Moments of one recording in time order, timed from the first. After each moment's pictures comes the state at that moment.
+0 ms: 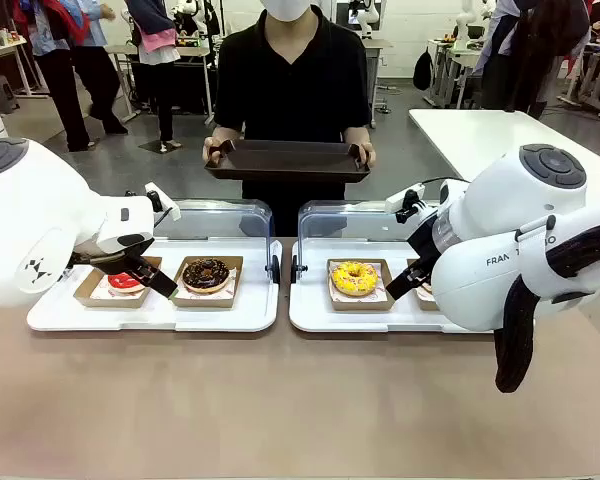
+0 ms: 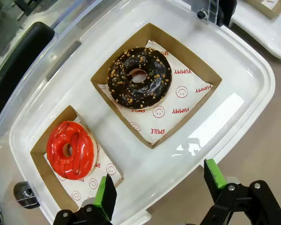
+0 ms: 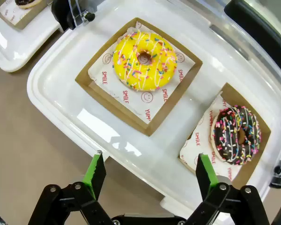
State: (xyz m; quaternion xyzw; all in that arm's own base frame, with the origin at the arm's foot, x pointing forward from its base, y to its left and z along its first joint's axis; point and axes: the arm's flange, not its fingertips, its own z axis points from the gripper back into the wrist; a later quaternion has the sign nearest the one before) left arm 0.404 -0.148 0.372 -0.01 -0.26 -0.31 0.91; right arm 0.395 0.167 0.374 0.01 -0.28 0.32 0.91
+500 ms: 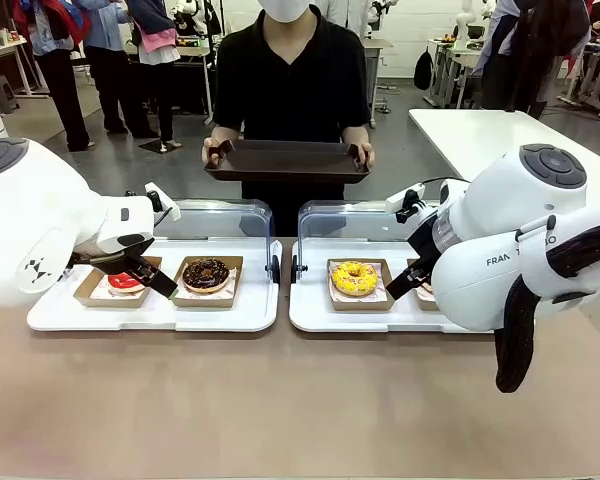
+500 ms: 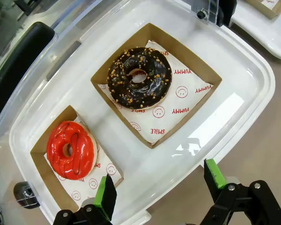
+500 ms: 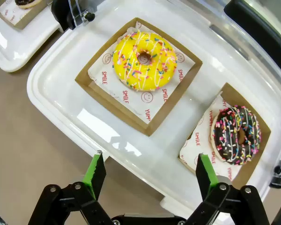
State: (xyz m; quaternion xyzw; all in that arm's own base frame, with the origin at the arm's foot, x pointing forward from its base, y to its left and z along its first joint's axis) left arm 0.404 -0.148 0.372 -0.01 -0.26 -0.31 0.91; right arm 0.395 0.167 0.374 0.01 -0.28 0.32 0.91
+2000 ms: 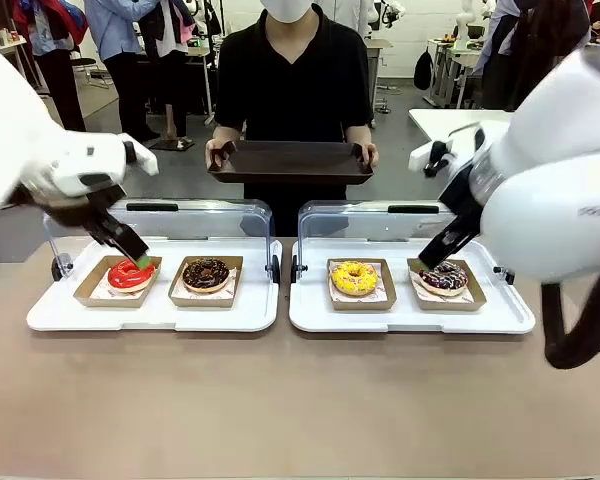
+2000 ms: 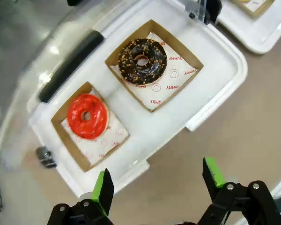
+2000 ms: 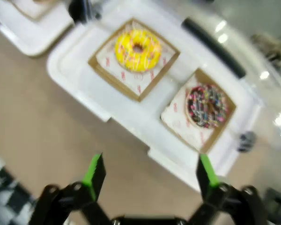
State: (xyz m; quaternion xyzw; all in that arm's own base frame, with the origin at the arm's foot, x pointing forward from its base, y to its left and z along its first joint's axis) left arm 0.377 -0.134 0.479 0.00 -0.22 -0.30 0.93; right arm 0.349 0.148 0.482 -0.03 -0.25 0.33 0.91
